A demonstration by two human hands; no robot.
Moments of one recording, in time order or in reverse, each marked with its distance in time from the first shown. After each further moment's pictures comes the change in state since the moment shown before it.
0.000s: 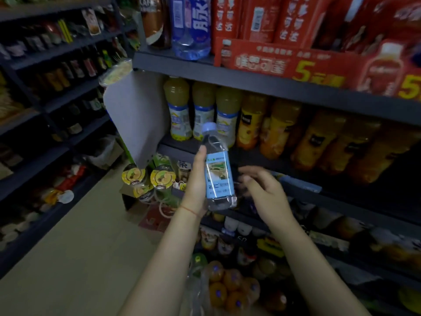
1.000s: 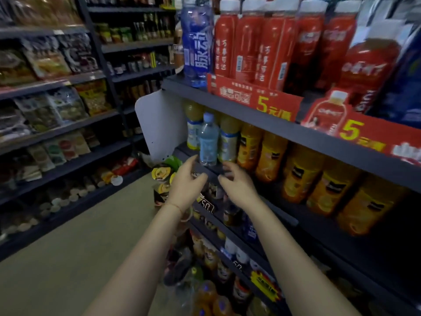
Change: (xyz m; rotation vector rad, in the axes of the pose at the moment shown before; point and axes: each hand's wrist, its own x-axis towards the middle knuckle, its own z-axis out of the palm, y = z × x) left_hand -0.026 -0.004 0.046 0.895 0.540 0.403; right_hand 0.068 -0.017 -0.030 -0.209 -0.451 -0.076
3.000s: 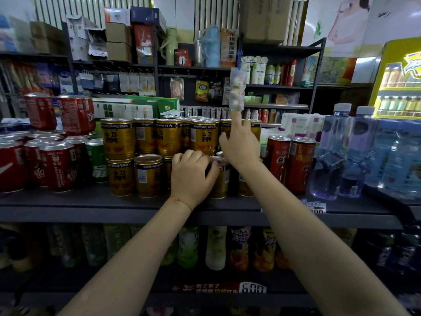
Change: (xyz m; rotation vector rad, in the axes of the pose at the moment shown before) left_hand -0.617 0.627 0.625 0.134 0.159 1.226; right_hand -0.689 0.101 -0.860 -0.902 1.160 -0.045
